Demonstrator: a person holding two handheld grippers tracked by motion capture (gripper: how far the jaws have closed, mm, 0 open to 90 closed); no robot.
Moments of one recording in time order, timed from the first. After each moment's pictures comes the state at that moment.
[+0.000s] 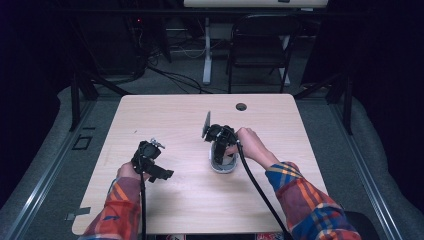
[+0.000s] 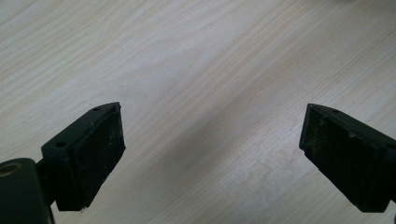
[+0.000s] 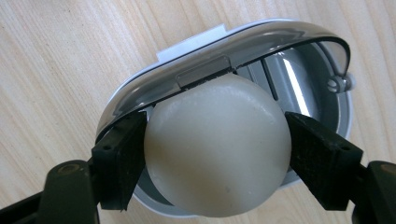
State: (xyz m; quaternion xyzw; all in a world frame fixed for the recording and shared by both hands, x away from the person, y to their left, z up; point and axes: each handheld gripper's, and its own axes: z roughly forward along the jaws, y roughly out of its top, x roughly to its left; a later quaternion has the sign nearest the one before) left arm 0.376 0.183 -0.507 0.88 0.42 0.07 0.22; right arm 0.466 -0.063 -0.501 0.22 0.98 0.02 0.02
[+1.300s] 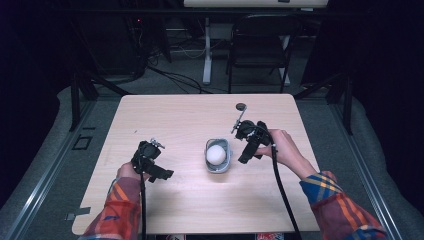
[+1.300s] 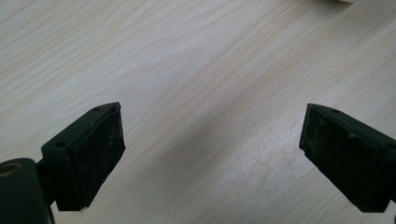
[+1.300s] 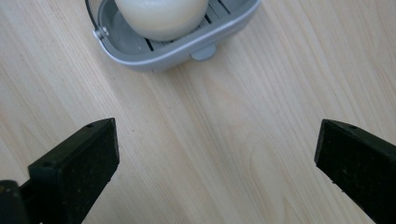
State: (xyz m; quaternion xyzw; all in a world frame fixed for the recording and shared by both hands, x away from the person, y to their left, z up) left arm 0.375 0.183 -0.507 0.88 0.42 0.07 0.22; right arm 0.424 -0.153 -0.450 0.25 0.96 0.10 0.08
